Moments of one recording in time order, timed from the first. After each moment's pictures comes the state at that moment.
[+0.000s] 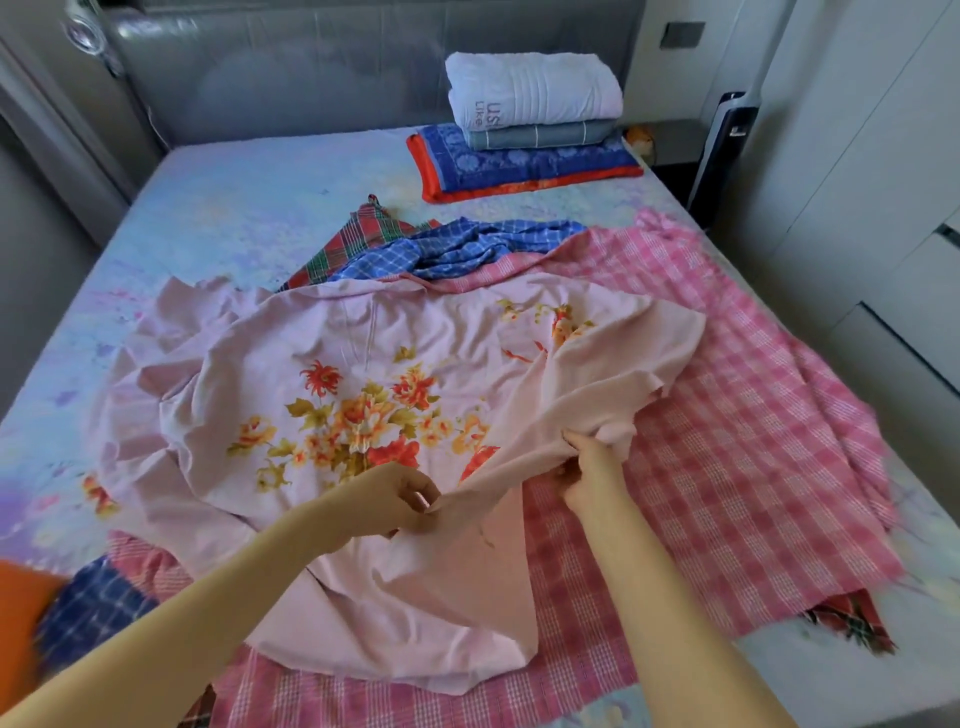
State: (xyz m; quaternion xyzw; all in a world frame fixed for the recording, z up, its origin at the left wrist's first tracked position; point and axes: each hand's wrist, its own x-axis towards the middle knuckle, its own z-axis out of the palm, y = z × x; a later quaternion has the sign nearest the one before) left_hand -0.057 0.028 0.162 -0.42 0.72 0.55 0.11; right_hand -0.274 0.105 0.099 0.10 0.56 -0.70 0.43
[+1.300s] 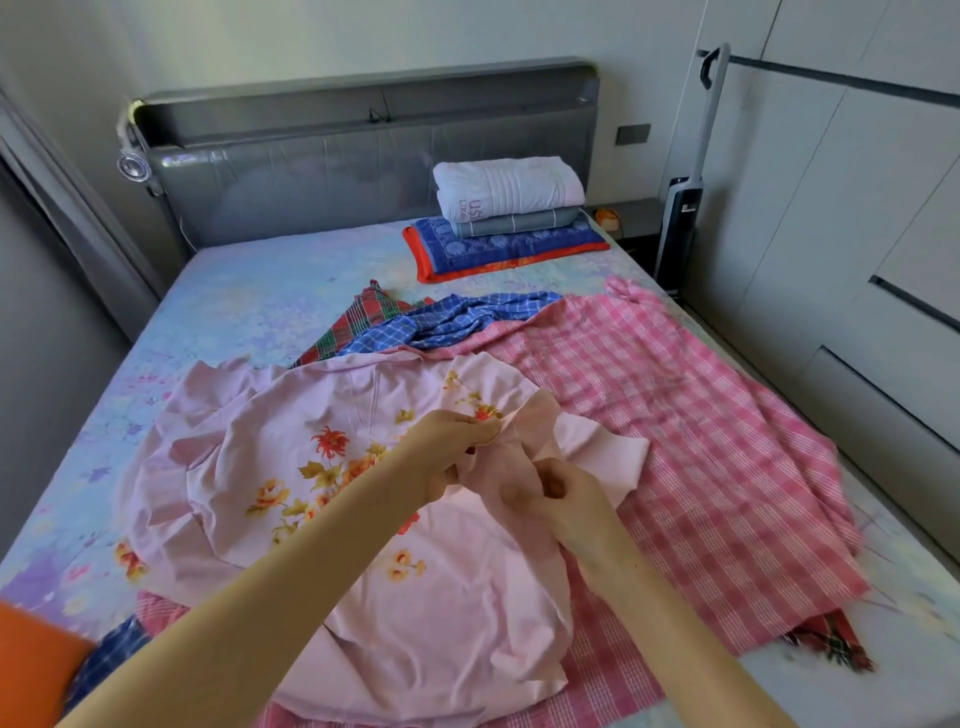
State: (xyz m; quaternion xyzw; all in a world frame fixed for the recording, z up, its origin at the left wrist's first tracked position) left_hand -0.137 0.065 0.271 -0.49 0.56 0.65 -0.14; right_hand -0.229 0.197 0.241 -0.30 0.69 -0.50 0.43
